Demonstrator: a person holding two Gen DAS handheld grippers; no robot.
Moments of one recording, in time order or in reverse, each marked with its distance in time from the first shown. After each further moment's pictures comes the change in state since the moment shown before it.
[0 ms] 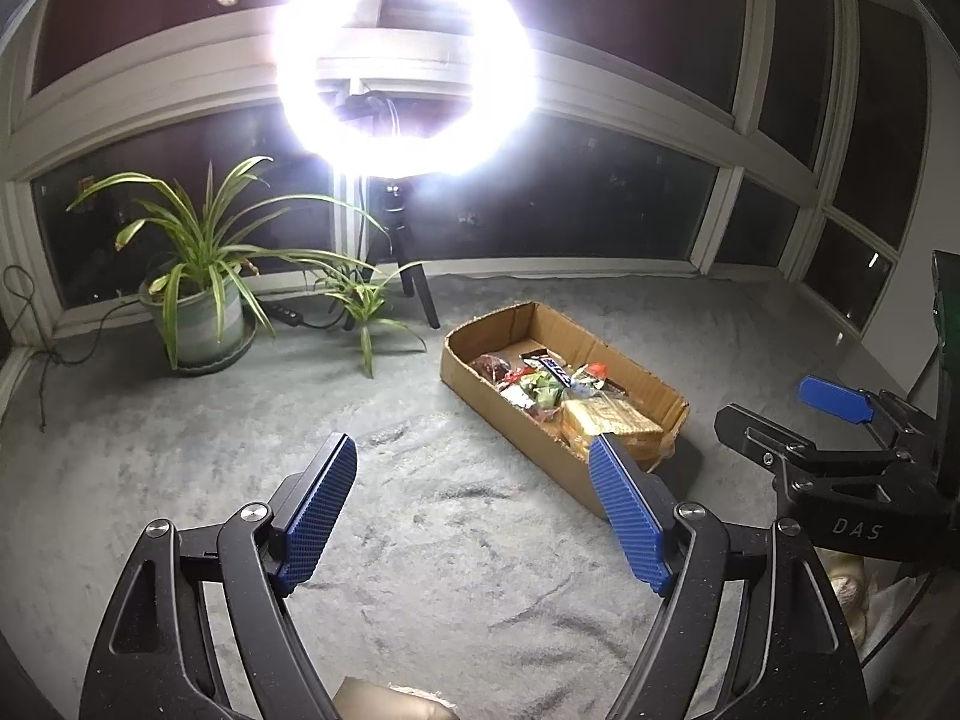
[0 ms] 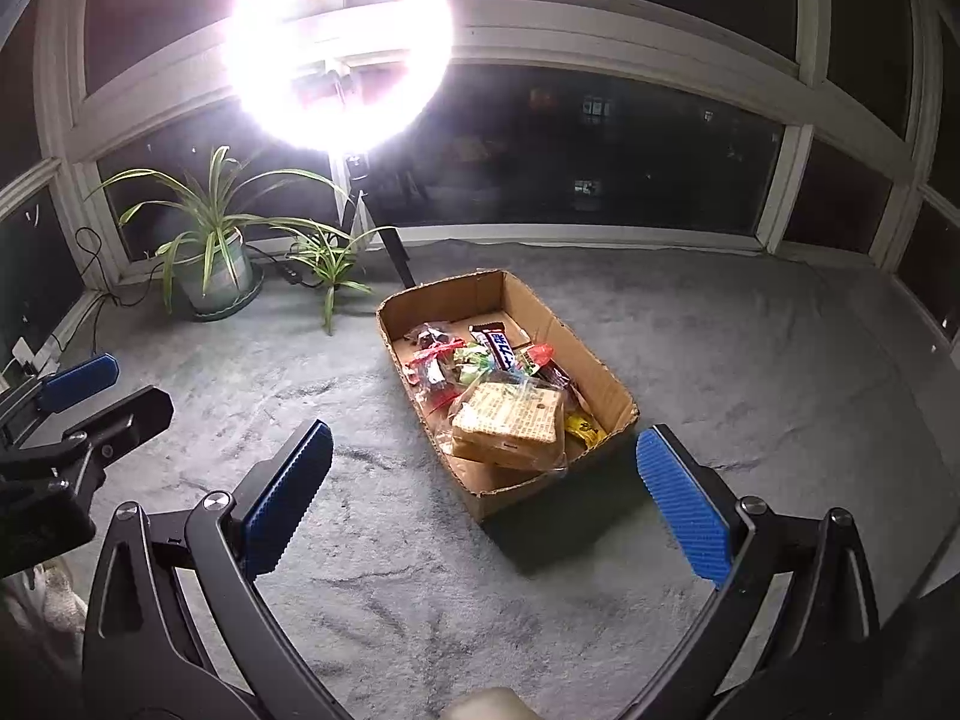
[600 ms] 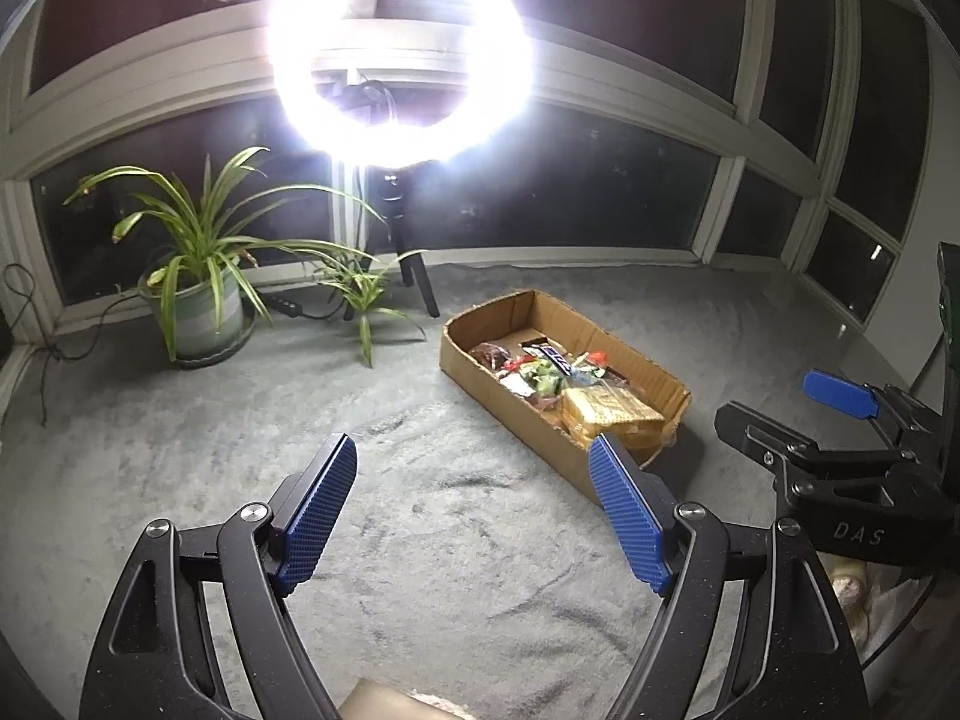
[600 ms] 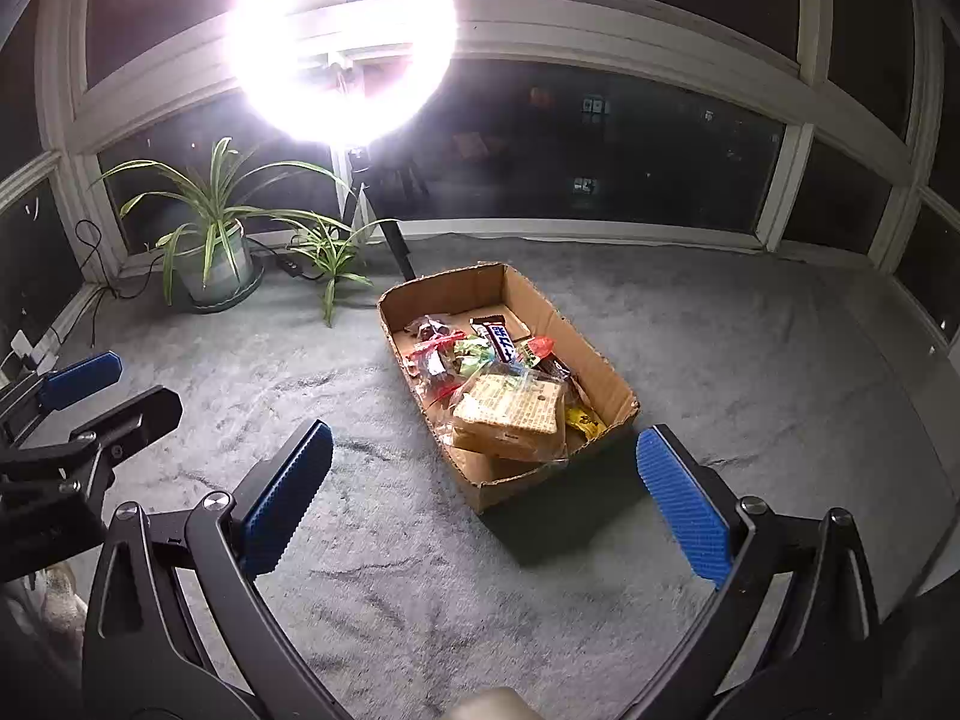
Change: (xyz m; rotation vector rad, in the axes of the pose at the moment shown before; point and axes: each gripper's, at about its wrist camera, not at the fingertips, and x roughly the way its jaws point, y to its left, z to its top) left arm 0.002 -0.004 -0.003 0.006 0.018 0.015; right arm 0.001 0.000 0.000 -0.015 0.008 0.005
